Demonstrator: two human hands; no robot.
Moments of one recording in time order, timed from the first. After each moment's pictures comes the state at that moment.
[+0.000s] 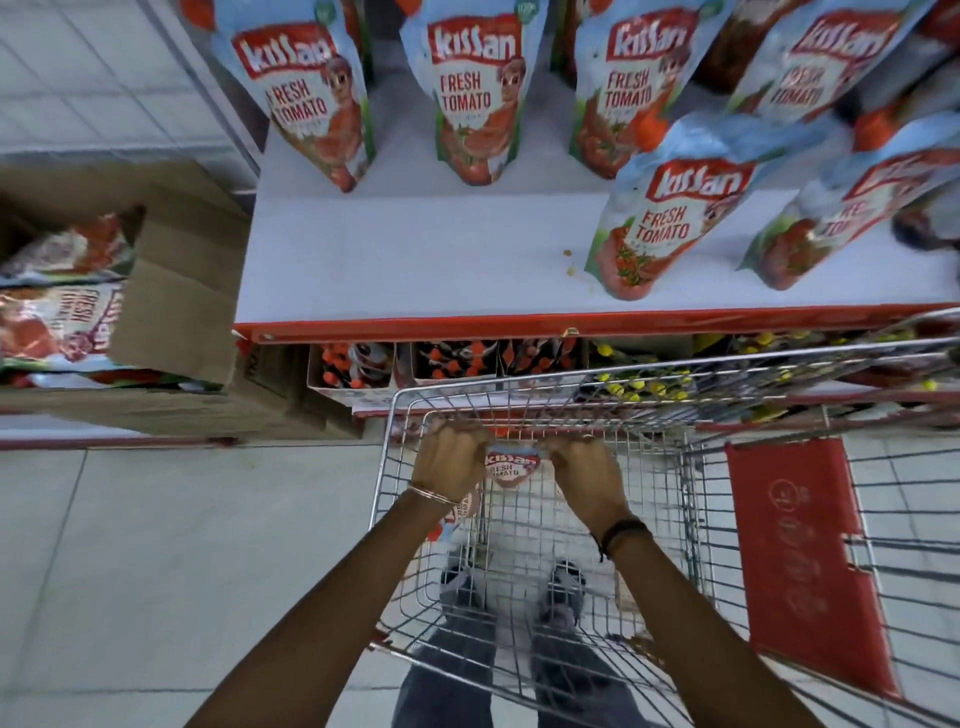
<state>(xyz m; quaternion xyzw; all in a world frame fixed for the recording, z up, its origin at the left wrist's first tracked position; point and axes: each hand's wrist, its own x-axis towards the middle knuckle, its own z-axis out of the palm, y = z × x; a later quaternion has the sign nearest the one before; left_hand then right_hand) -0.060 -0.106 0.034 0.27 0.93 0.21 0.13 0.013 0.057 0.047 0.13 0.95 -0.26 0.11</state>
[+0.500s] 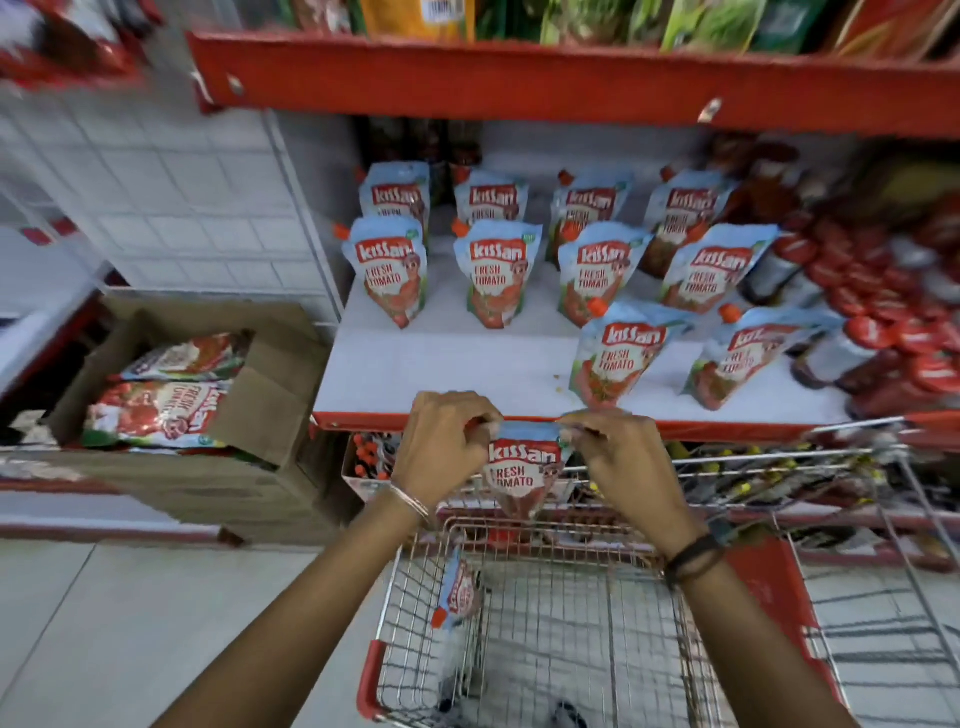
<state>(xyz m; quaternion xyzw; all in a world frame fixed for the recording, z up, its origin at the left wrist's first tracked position) -0.071 -0.117 0.249 0.28 0.89 0.36 -0.06 0.008 0.068 0.266 0.00 0.93 -0.32 -0.15</state>
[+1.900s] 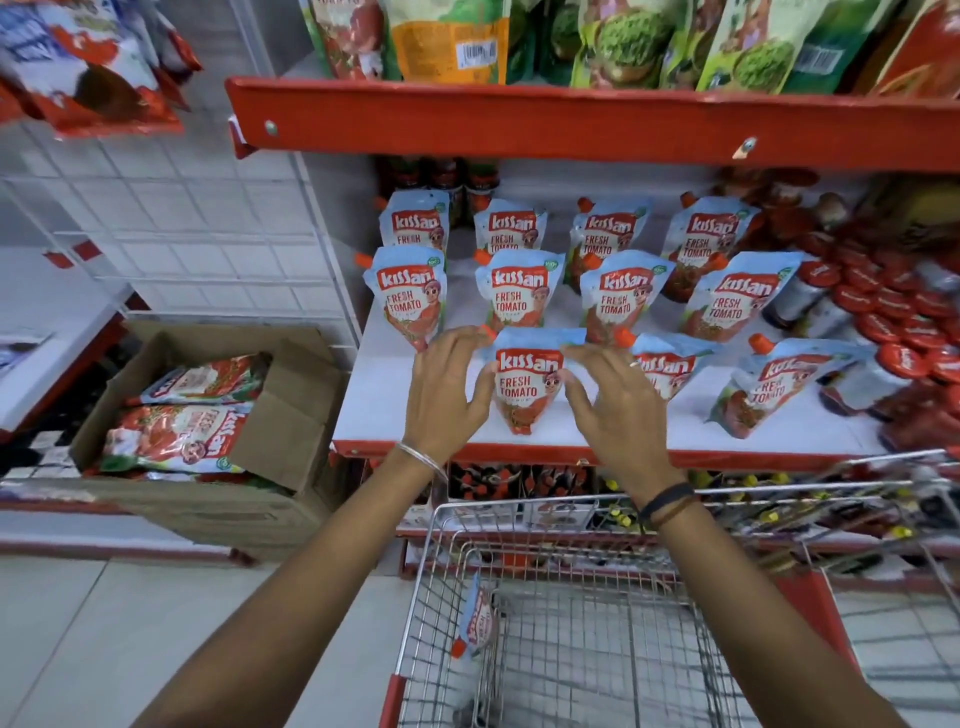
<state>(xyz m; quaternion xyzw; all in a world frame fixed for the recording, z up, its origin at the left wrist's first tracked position) -0.148 -0.119 0.252 0.26 0.86 0.37 -0.23 -0.070 0.055 0.274 -0.03 0.91 -0.22 -0.34</state>
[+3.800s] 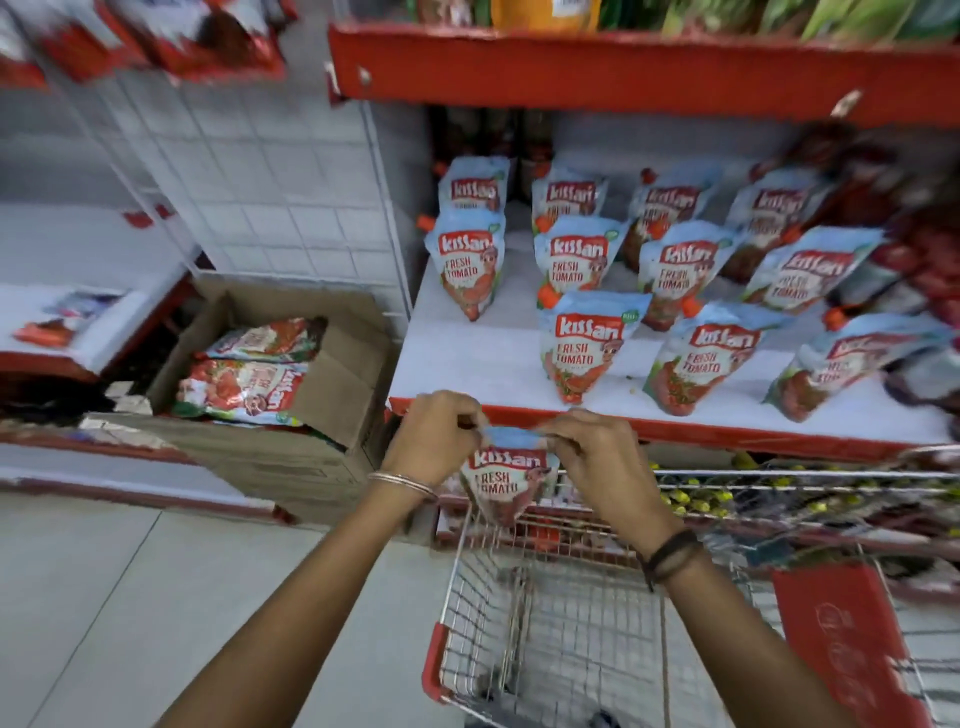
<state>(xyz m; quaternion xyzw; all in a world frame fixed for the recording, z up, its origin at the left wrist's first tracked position) -0.076 -0.204 0.273 0.16 0.93 0.33 0.05 -0.018 -0.023 0.253 -0.09 0.93 -0.34 -0.13</state>
